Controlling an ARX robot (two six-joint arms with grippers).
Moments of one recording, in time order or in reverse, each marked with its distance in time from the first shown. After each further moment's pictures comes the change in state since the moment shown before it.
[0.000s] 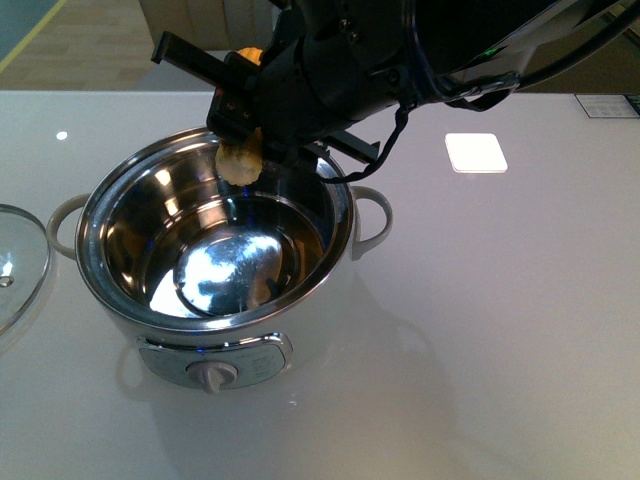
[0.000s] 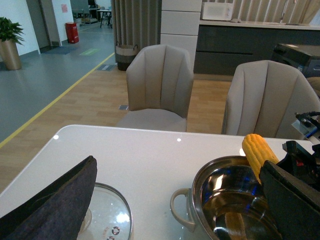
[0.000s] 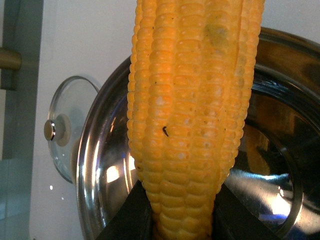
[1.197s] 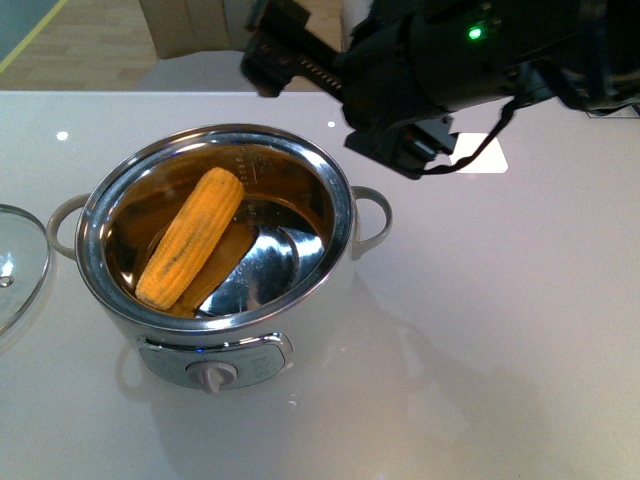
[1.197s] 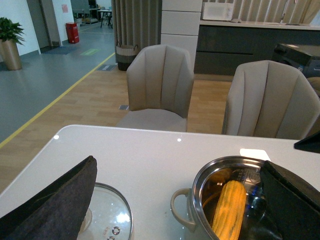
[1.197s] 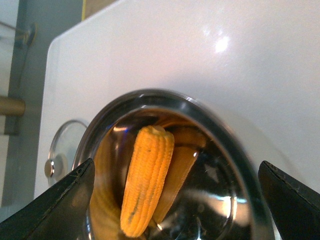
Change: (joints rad) left arm 0.000 0.000 0.000 0.000 0.000 0.000; right arm -0.126 -0.195 -0.232 0.165 0.074 0.031
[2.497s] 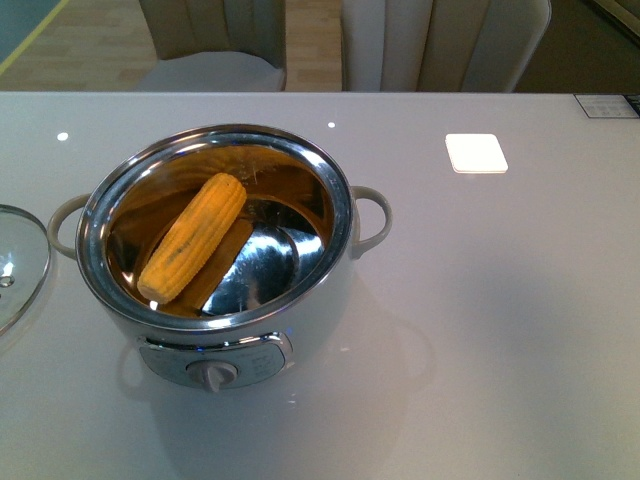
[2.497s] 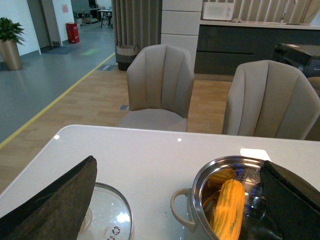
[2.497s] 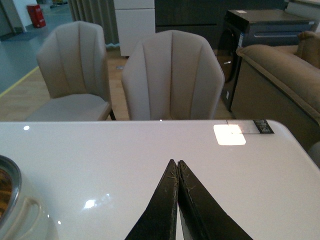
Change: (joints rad) left arm 0.000 0.000 0.000 0.000 0.000 0.000; right arm -0.391 -0.884 -1.023 0.703 0.203 -0.716
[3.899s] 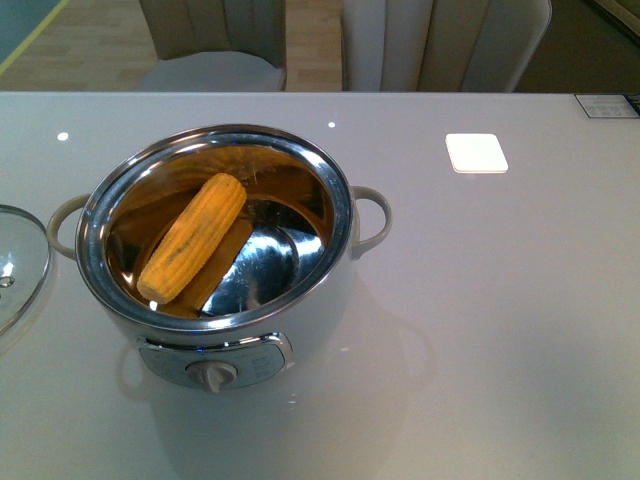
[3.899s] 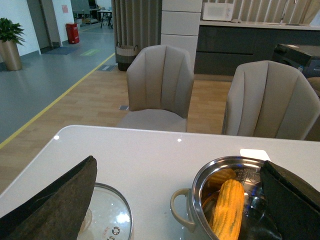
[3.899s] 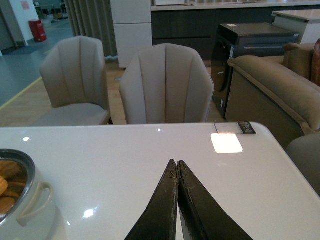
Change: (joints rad) left arm 0.000 0.000 0.000 0.000 0.000 0.000; right arm -0.106 -0.872 -0.073 -0.756 -0.102 -0.001
